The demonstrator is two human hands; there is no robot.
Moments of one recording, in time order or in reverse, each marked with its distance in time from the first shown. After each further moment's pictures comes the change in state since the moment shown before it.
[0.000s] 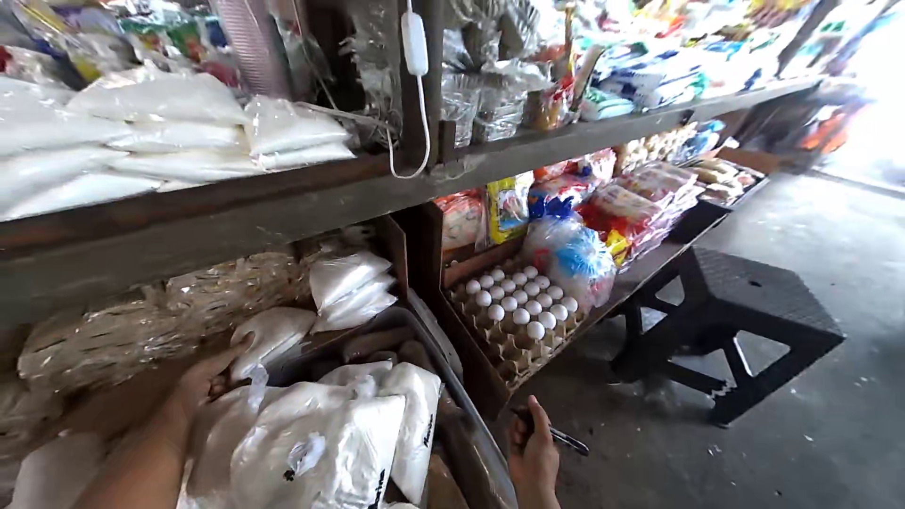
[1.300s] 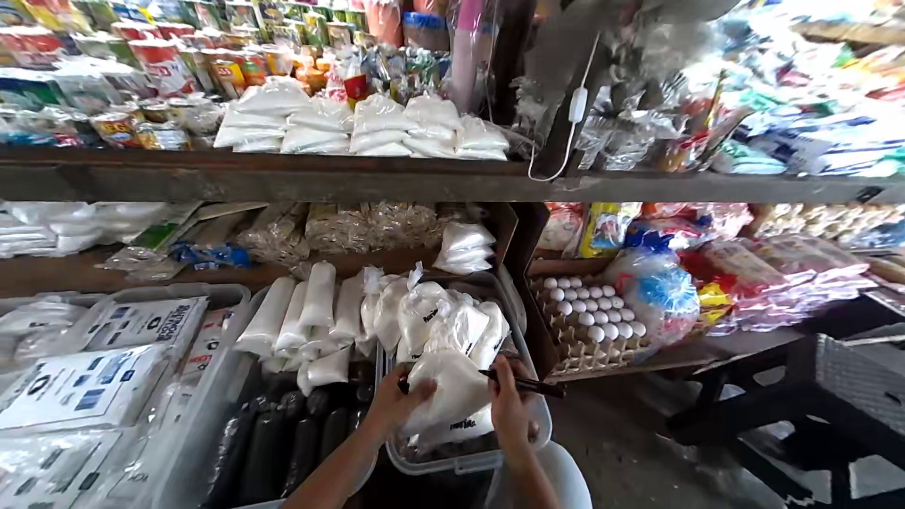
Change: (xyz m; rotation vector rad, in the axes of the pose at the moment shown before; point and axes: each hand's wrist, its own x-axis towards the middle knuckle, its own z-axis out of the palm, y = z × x) left_hand -0.353 -0.172 0.056 -0.397 -0.210 0.477; right_hand -0.177 -0.007 -0.005 -0.263 -0.849 -0.234
